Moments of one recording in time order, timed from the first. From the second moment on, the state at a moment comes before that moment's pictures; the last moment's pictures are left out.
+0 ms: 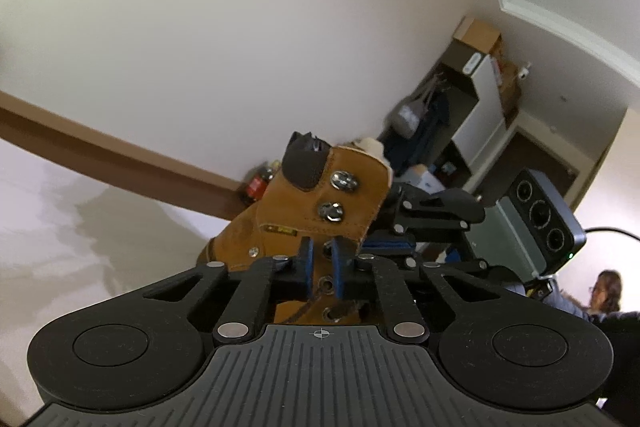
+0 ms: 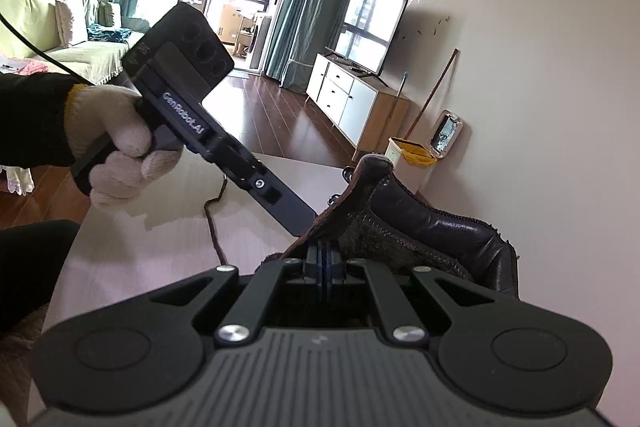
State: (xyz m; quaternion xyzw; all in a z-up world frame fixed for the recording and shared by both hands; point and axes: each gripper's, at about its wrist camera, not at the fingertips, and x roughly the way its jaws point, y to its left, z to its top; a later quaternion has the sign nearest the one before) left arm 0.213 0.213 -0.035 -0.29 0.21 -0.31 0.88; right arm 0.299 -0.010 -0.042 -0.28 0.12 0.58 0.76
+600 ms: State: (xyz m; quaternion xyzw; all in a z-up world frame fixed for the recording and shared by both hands) left arm 0.154 0.285 -0.003 -0.24 0.18 -0.13 0.95; right arm 0.273 -0.053 -0.024 -0.22 0.09 0.50 0.83
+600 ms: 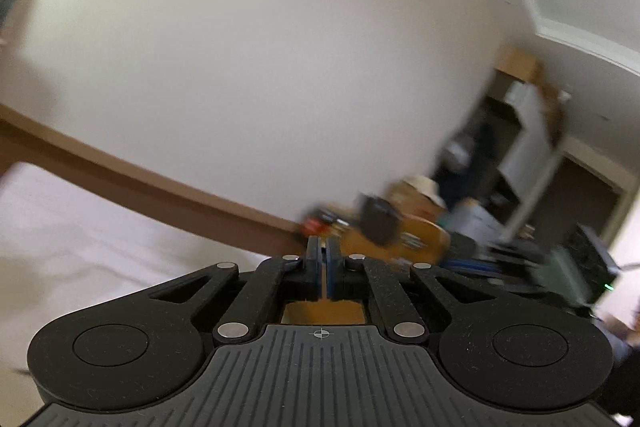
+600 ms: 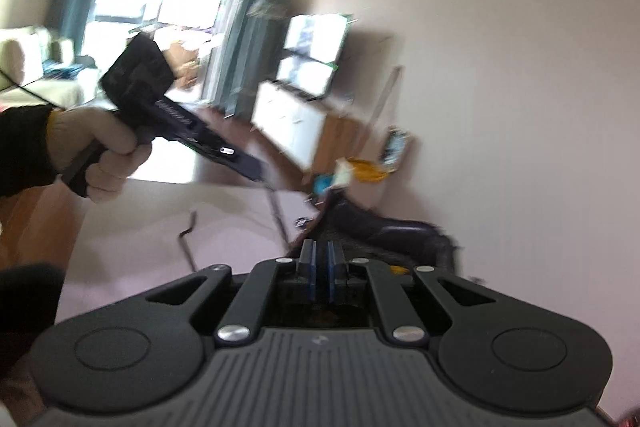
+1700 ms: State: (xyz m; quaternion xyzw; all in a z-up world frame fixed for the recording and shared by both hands) left arm 0.045 0.290 -0.027 -0.09 0.28 0.01 0.96; right arm 0.220 0.097 -0.072 -0.21 0.27 0.52 0.78
